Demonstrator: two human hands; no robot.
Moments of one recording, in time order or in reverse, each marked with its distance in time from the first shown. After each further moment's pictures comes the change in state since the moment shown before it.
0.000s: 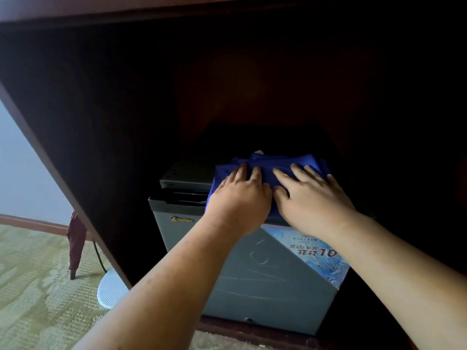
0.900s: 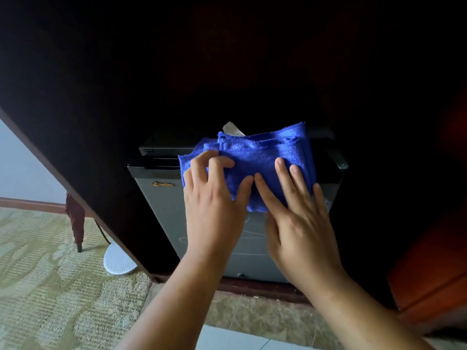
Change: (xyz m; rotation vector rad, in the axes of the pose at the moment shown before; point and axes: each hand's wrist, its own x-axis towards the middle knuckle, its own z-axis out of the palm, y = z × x) left_hand -0.093 0.041 0.034 -0.333 0.695 -0.151; right_hand -0.104 0.024 0.092 0.160 0.463 -0.208
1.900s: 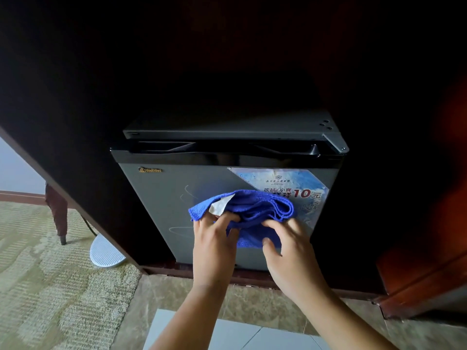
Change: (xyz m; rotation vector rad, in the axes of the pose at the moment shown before) left_hand -0.090 -0.066 0.061 -0.065 -0.242 -0.161; right_hand -0.055 0.012 0.062 0.365 -0.168 0.414
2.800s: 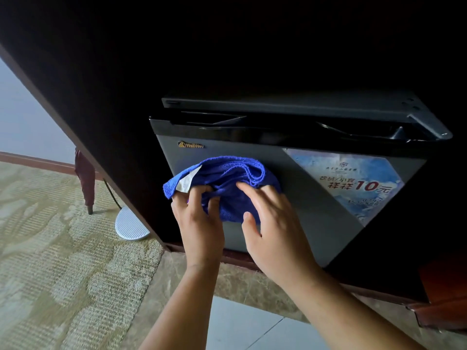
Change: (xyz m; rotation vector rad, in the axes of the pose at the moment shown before) left_hand 0.025 -0.075 -0.031 -0.123 0.347 -0.192; right_hand 0.023 -0.079 0.060 -0.008 -0.041 -0.329
